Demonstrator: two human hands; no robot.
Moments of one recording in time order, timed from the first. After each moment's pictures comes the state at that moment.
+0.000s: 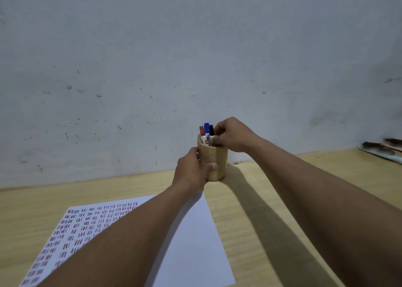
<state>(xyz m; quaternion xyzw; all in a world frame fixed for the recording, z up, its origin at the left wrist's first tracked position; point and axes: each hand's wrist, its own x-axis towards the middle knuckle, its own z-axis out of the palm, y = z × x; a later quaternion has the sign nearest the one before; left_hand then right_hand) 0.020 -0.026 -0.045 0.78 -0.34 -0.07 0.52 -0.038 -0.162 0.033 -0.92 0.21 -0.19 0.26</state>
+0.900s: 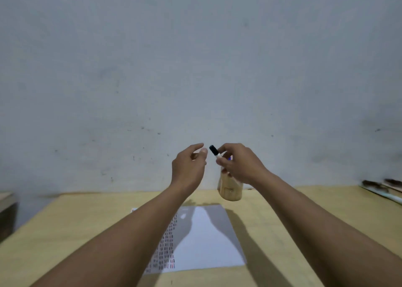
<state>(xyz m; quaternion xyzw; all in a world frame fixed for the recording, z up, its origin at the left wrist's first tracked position) -0.038 0.109 0.065 0.69 -0.28 0.02 0.67 -0.123 -0.022 0.095 -0.91 0.14 -0.27 0.27</state>
